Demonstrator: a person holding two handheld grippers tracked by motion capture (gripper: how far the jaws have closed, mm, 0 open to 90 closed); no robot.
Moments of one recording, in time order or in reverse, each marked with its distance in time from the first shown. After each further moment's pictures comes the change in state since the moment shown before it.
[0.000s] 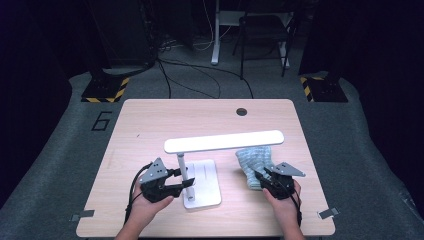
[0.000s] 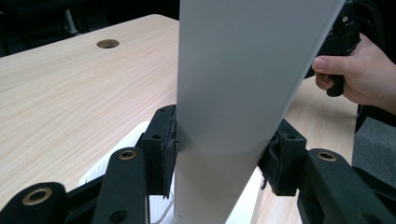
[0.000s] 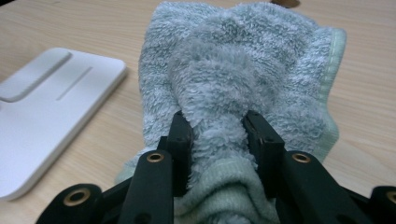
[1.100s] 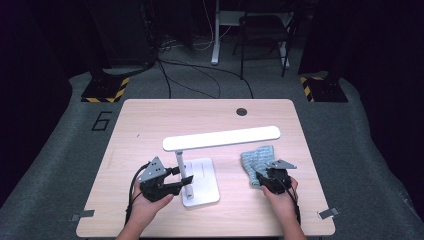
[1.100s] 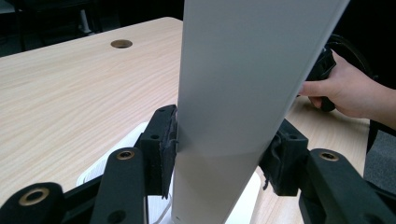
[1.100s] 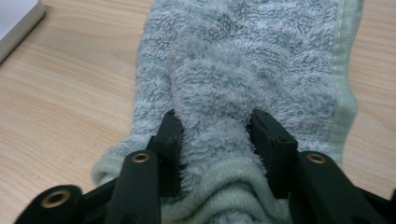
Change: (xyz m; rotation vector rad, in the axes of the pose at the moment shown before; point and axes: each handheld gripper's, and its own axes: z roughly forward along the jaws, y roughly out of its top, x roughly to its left) left arm 0.004 -0.002 0.000 -0.025 0.055 -0.027; right arm -0.023 -0.015 0.040 0.168 -0.089 0.017
